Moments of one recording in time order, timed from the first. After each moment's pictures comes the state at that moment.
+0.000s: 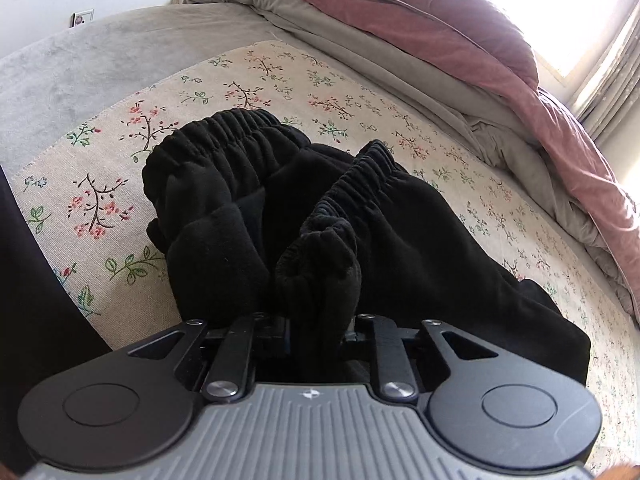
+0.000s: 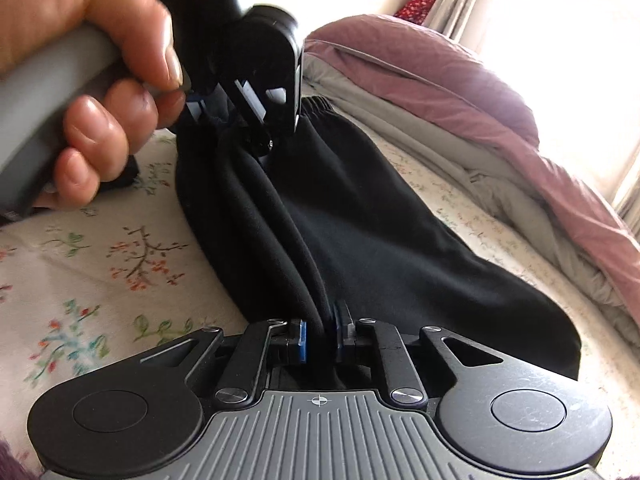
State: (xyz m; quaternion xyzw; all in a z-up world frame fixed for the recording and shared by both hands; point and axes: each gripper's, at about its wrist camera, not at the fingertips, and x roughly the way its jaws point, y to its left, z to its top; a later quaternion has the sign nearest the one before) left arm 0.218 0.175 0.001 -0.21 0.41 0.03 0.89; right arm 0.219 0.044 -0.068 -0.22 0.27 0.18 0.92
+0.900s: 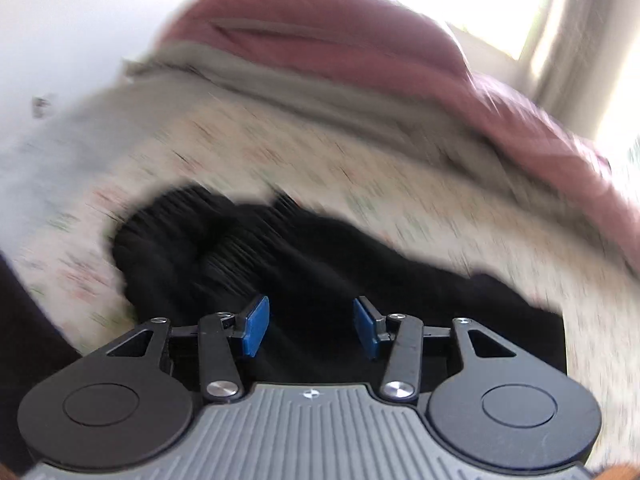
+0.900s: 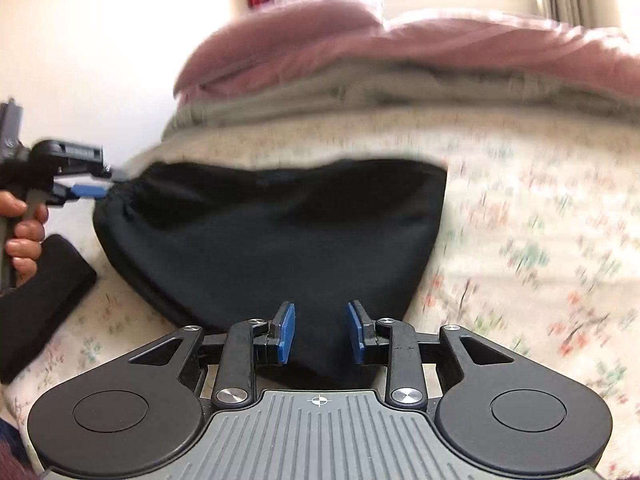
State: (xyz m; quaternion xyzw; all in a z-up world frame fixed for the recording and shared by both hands) left arm 0.210 0.121 0.036 -0.11 0.38 -0.01 0.92; right arm 0.205 -0.166 -0.060 0.08 0.38 0.14 0.91
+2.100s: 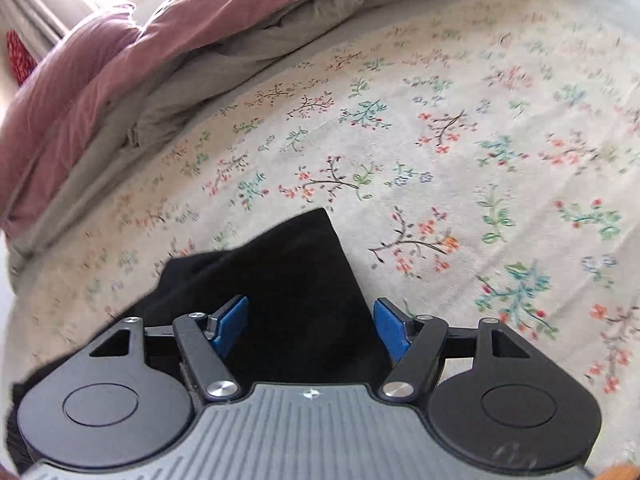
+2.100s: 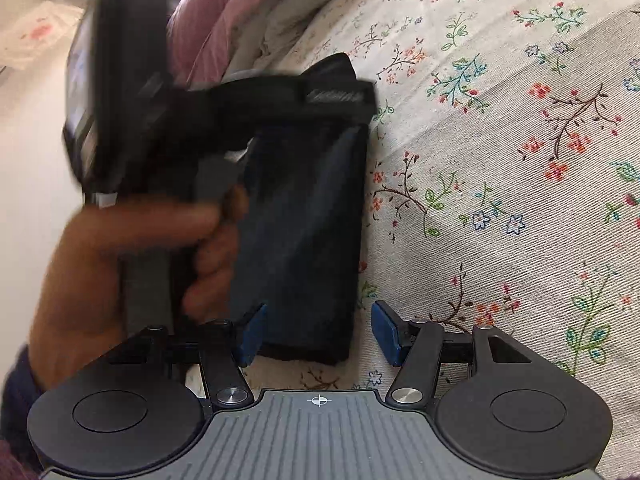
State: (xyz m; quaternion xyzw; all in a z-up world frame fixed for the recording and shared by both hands) left arm 0.275 -0.209 -0.020 0.31 0.40 -0.11 0.85; right arm 0.207 -0.269 -0.104 0.43 0.43 0.18 0.77
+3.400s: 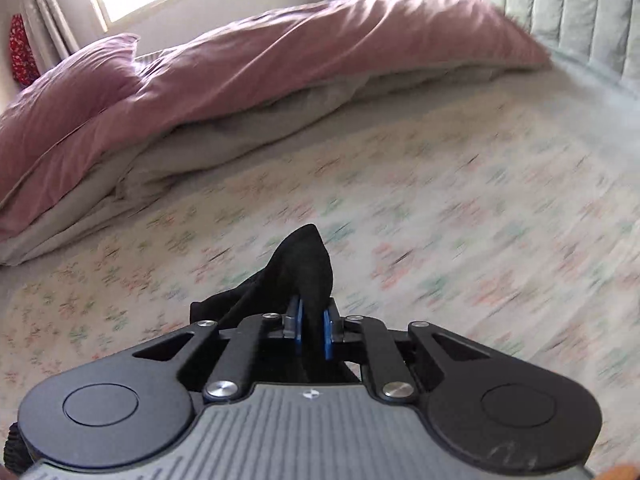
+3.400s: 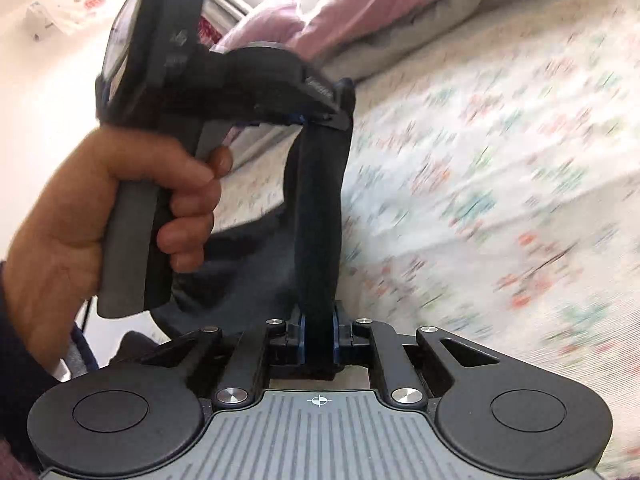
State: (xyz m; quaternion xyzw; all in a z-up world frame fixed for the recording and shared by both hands) left arm 0.258 -0.243 0.081 0.19 0.37 -0.19 0.89; right arm 0.142 -0.306 -0.019 0.33 0.36 0.17 0.86
